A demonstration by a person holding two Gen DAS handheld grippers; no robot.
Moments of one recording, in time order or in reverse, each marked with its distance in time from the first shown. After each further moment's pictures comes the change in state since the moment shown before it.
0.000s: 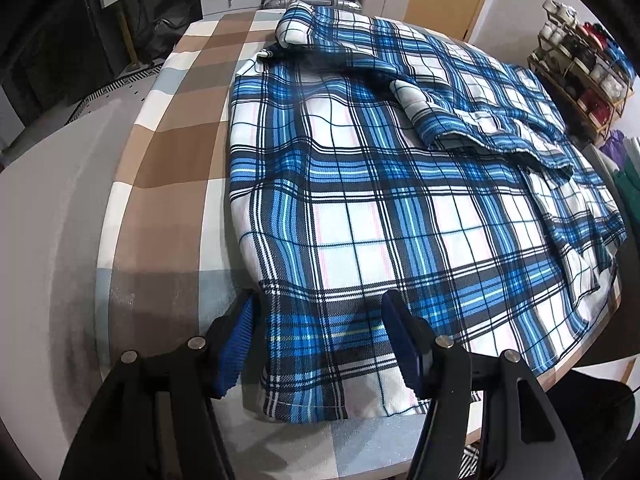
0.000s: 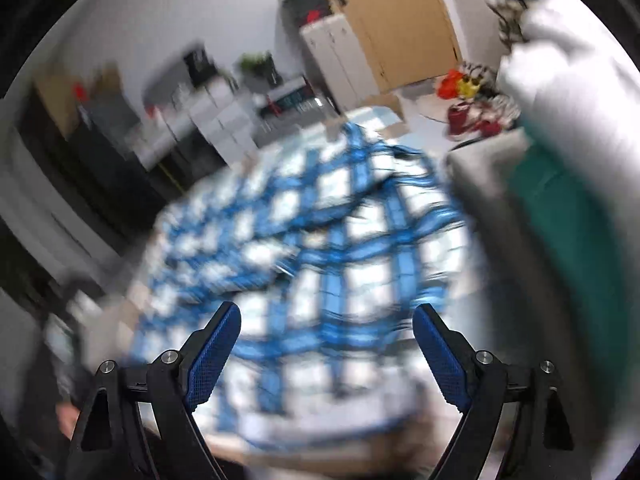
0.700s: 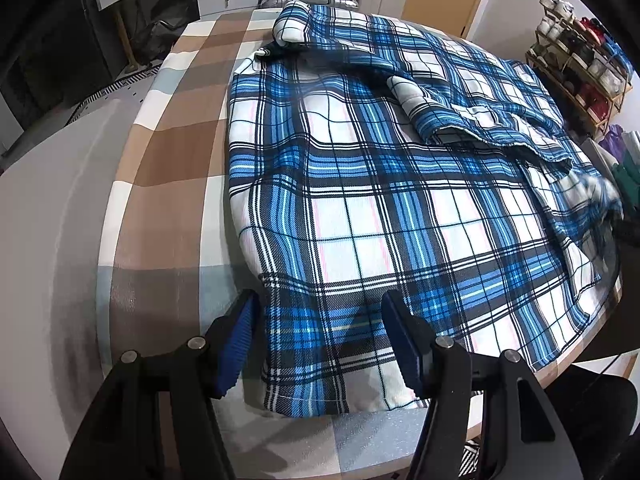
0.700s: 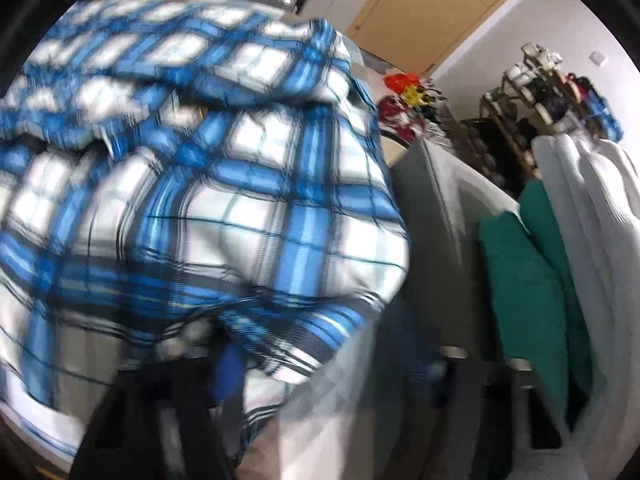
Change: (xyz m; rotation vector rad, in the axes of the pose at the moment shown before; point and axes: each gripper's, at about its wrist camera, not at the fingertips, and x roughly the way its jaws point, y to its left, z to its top) left arm 0.000 -0.002 -0.002 0.012 0.003 0.004; right arm 0.121 0.026 0.010 -0.382 0.218 -0.397
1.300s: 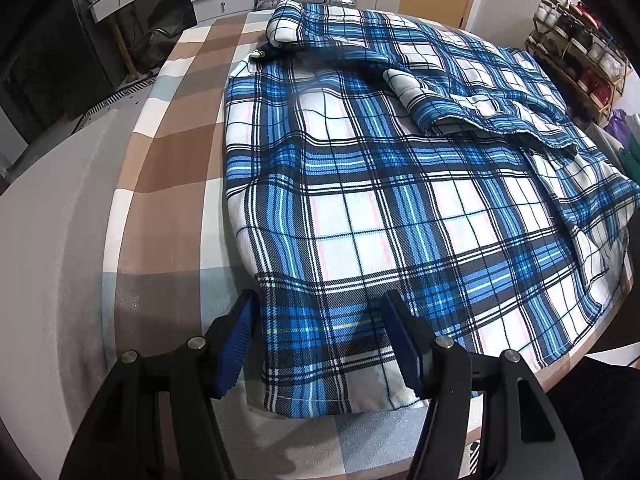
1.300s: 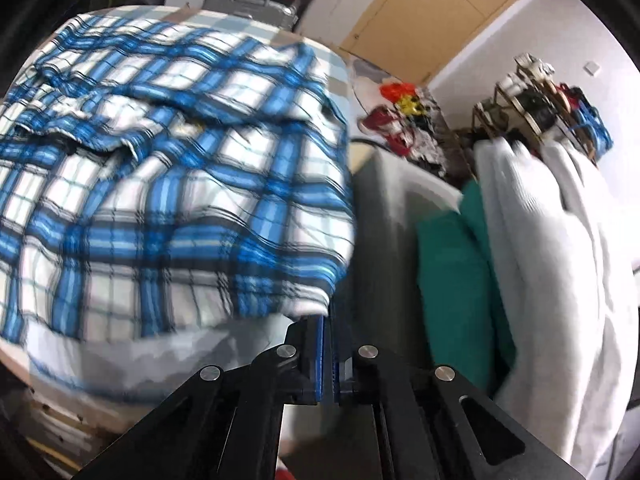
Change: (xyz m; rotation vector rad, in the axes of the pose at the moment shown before) left arm 0.002 -0.009 -0.002 0.037 0.001 0.046; right arm -0.060 -0.033 -0.036 -0.026 0.000 -0.120
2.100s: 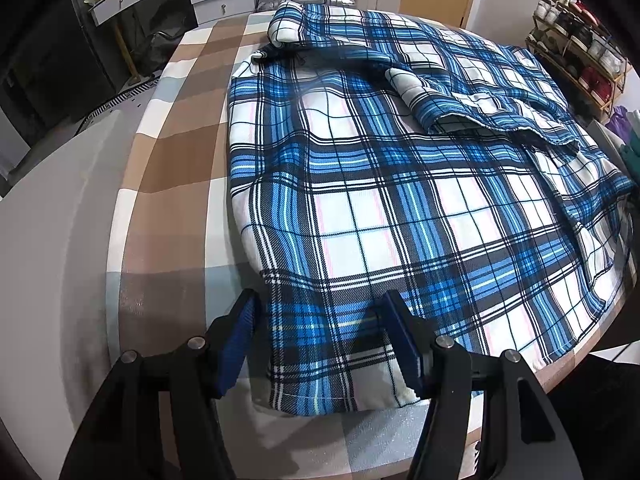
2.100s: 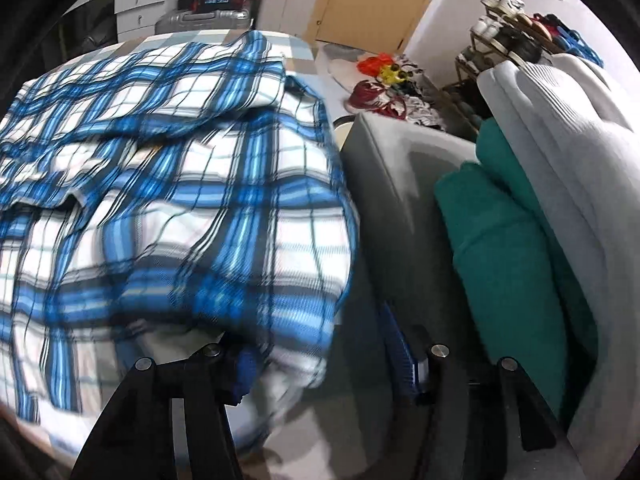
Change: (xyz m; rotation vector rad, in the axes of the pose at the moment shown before) left arm 0.000 0.002 -0.003 0.011 -0.007 0.010; right arm 0.056 -0.002 0.026 0.196 0.016 0.096
